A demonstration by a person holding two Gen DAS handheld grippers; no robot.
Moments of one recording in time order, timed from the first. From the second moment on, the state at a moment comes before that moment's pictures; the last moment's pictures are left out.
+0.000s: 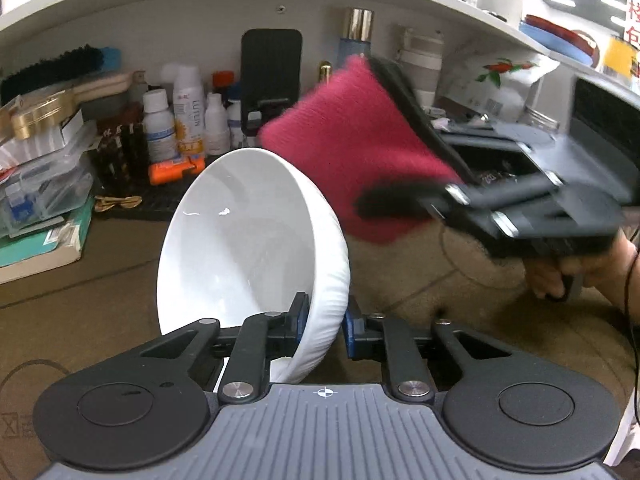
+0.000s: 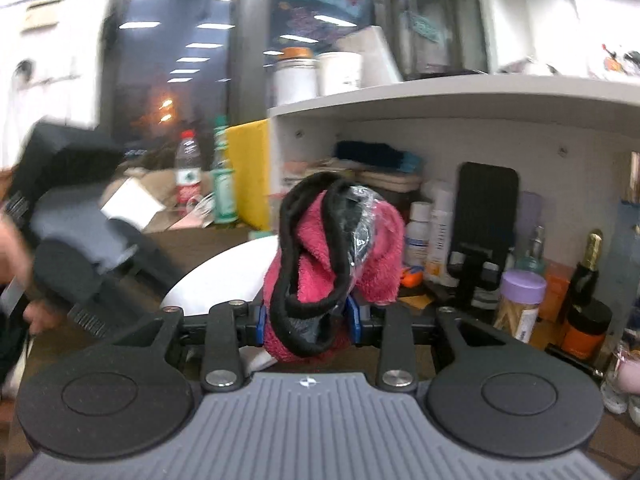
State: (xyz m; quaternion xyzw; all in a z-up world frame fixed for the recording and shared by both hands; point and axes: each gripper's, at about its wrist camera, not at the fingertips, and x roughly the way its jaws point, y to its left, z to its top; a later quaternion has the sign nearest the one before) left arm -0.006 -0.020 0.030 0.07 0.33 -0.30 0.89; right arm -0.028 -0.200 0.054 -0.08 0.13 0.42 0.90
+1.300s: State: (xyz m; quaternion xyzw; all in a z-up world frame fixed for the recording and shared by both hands) left arm -0.009 -0.007 0.027 0.11 0.35 -0.31 0.88; right arm -0.052 -0.193 0.050 -0.09 0.11 0.48 0.87
